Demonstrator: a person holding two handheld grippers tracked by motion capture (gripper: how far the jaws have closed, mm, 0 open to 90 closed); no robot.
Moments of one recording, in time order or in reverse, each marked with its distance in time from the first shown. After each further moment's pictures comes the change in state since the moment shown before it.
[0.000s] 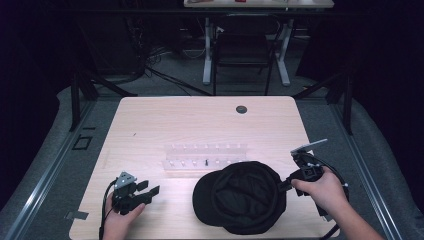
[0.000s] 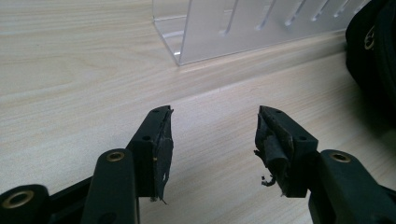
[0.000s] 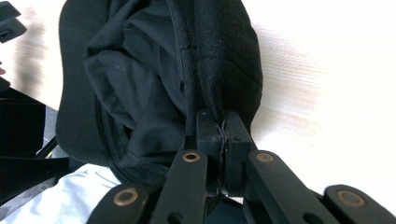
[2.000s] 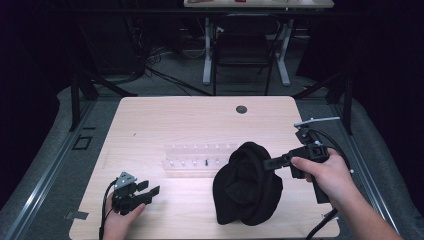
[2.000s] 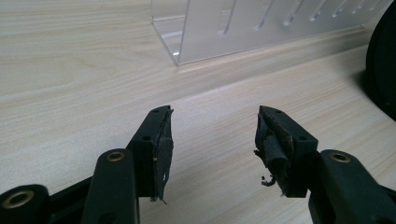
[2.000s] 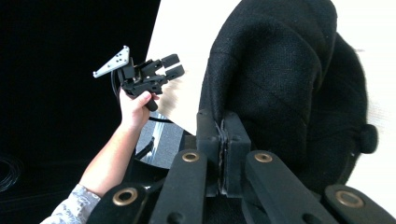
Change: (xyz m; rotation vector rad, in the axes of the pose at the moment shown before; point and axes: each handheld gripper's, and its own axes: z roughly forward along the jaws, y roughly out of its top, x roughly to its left) left arm -0.001 0.000 0.000 -0.001 -0.003 0.000; right arm 0.067 0.007 -0.072 -0.180 0.352 -0.042
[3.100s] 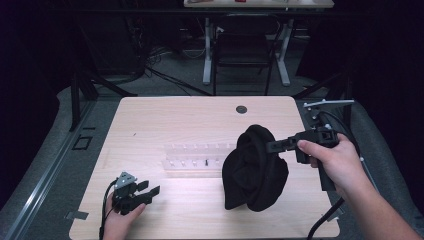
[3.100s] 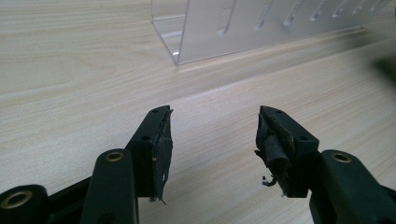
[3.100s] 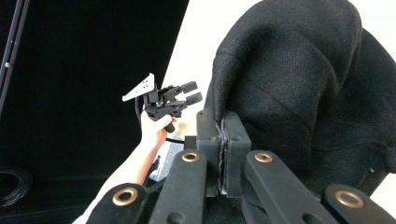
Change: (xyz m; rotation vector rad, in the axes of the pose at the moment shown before) left arm 0.000 0.000 0.001 0.001 0.000 -0.003; right arm 0.030 0.017 -0.030 -0.089 0.020 -0.031
